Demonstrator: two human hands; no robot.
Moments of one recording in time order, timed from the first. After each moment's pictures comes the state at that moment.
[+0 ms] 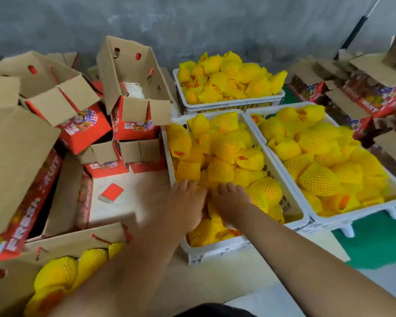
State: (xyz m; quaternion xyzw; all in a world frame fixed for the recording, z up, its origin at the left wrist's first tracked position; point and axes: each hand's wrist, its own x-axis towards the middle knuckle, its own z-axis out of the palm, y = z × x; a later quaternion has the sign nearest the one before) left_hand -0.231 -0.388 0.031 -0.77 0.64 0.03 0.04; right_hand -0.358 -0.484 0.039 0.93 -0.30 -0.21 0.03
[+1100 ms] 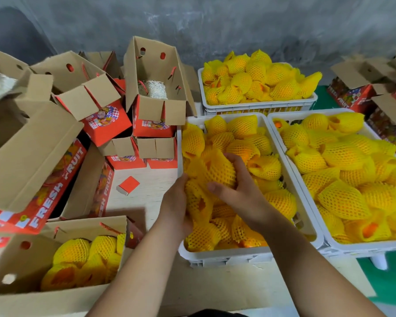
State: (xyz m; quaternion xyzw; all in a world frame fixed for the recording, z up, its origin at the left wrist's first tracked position) left_hand -0.244 -0.389 0.069 -0.54 -0.06 0.49 -0.68; right_hand -0.371 -0.493 0.099 0.64 -0.24 0.20 -0.70
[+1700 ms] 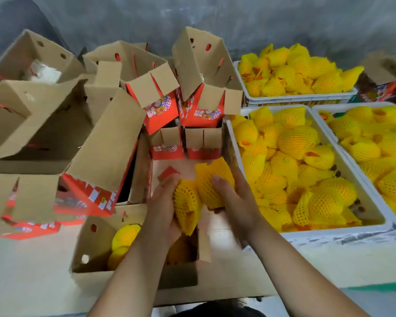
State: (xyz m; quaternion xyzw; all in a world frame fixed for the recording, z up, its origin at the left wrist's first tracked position) left_hand -0.139 -0.222 0.087 -0.52 -0.06 0.46 -0.72; right_hand -0.256 -0.323 0.088 0.60 -0.31 0.26 -0.69
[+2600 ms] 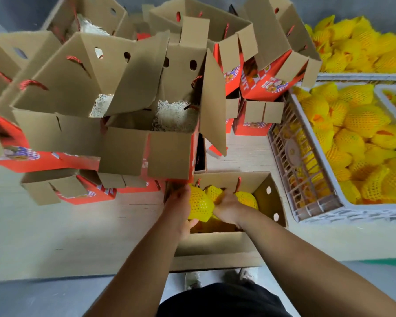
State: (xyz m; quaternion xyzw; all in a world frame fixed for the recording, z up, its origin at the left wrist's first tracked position) left_hand -0.031 -0.058 0.017 -0.63 -0.17 0.46 -0.60; right_hand -0.118 -0.177 -0.022 0.71 -0.48 -0.18 -0.48
